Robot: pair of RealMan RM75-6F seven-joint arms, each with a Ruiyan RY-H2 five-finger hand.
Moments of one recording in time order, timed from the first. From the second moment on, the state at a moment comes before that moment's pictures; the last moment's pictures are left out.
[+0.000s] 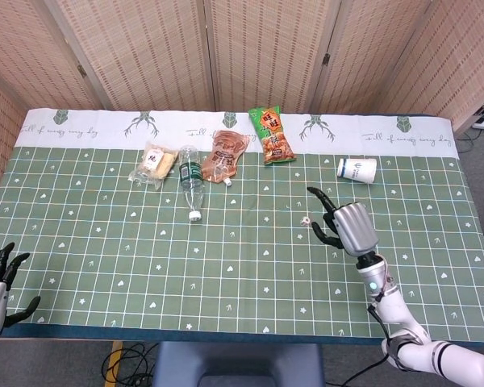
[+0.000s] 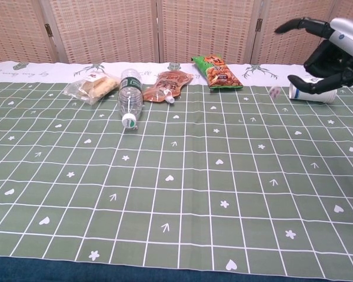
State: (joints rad) left arm -0.04 -1.10 -0.04 -1.65 1.45 1.50 0.09; right arm 0.51 -1.54 0.18 -1.29 -1.53 1.36 0.11
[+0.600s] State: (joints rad) left arm -0.05 -1.09 -0.04 -1.64 1.43 1.48 0.08; right arm 0.39 -1.18 0.08 -1.59 -1.47 1.31 -0.12
